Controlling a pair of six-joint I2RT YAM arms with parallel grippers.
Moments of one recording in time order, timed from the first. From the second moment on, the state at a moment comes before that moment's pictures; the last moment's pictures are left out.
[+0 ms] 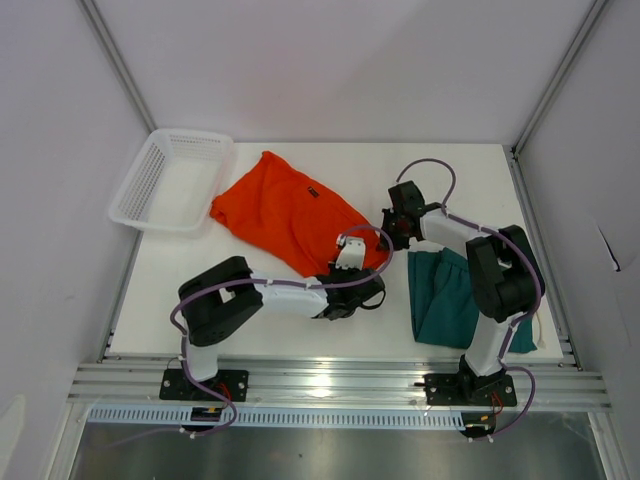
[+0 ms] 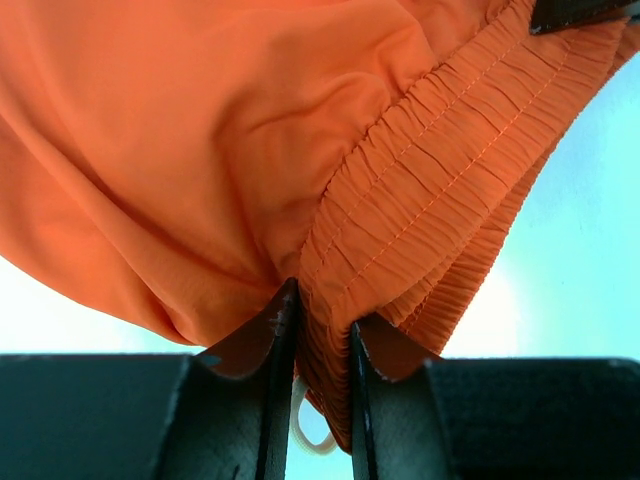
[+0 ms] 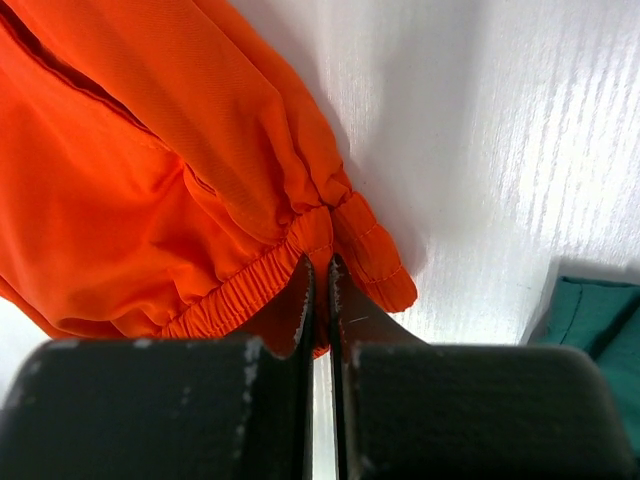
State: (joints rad) left arm -1.14 1.89 1.06 -0.16 -0.77 -0.76; right arm 0.38 1.85 1.18 -0.38 -0.10 0.51
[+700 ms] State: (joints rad) left arm -1.14 1.71 0.83 -0.10 -0.72 -0.96; right arm 0.39 1.89 1.25 -0.46 -0.11 0.51
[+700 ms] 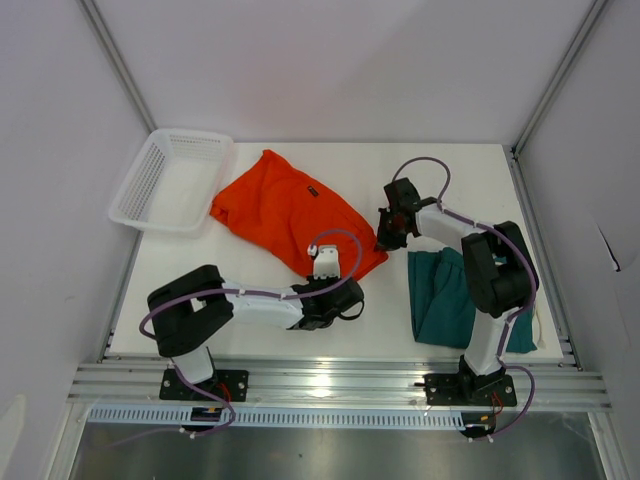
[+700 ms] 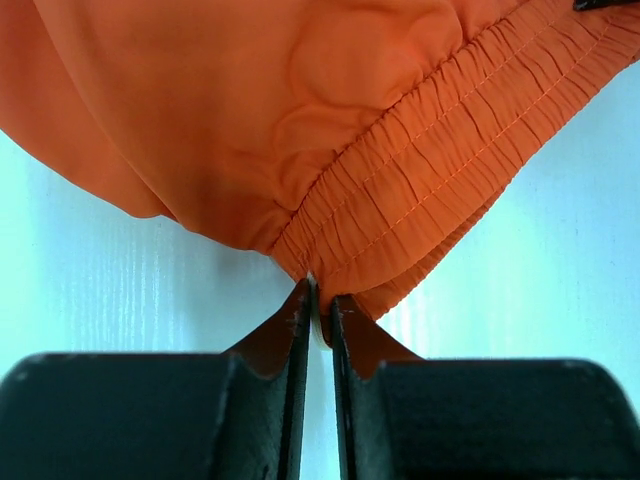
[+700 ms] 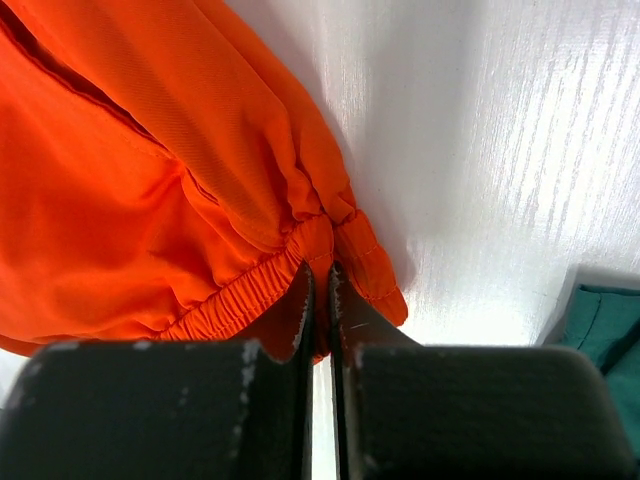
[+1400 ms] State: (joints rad) left arm -1.14 1.54 0.87 -0.29 -0.68 -0.81; right arm 0.31 1.86 1.20 -0.43 -0.26 0.49
